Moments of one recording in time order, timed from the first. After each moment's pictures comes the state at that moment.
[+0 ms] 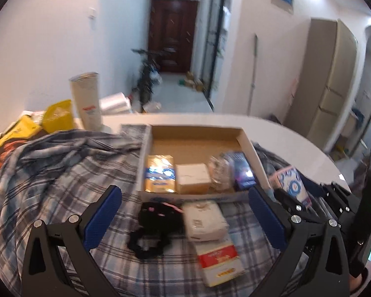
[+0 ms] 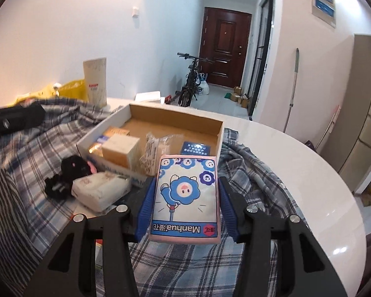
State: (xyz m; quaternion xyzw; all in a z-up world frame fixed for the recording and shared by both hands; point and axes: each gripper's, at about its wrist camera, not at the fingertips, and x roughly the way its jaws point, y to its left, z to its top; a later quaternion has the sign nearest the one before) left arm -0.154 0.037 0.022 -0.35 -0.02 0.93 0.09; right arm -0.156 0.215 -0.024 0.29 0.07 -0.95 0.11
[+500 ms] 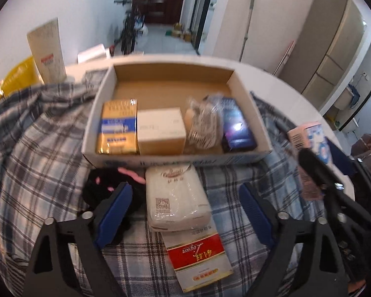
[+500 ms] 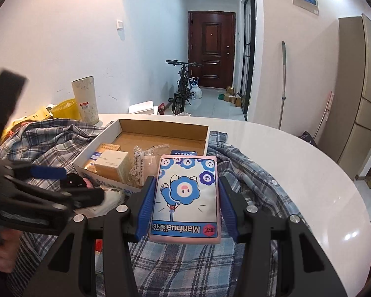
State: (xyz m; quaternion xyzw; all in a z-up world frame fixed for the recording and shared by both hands) left arm -0.204 0.074 -0.054 -0.48 -0.03 0.87 0.12; right arm -0.156 0.235 -0.015 0.29 0.03 -0.95 0.10
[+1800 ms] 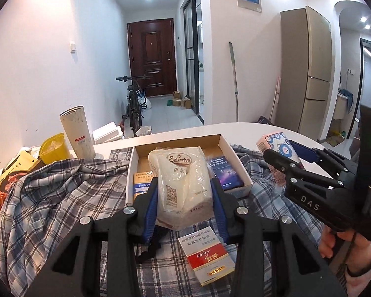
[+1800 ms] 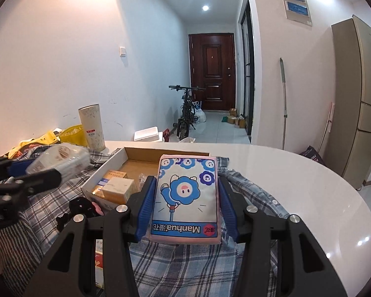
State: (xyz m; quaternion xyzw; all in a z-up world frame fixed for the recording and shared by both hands) left arm -0.112 0.068 0.033 -0.27 0.05 0.95 0.12; right arm -0.140 0.249 0.004 0.20 0.01 -0.97 0.11
